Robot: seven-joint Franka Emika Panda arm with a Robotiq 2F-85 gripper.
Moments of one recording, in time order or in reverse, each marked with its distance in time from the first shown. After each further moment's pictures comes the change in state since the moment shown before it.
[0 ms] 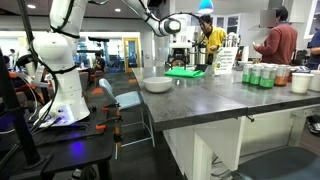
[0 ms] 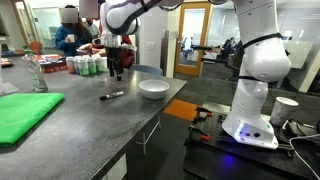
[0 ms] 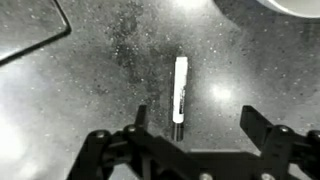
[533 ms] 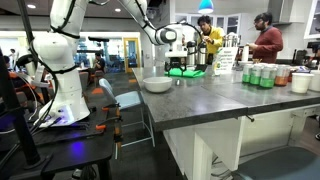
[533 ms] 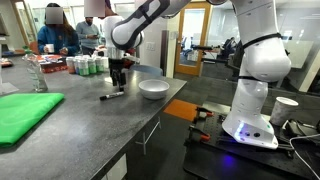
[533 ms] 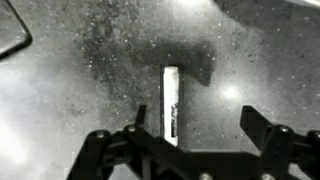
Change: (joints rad) arm 0.007 0.010 0.010 -0.139 -0.038 0.174 0.083
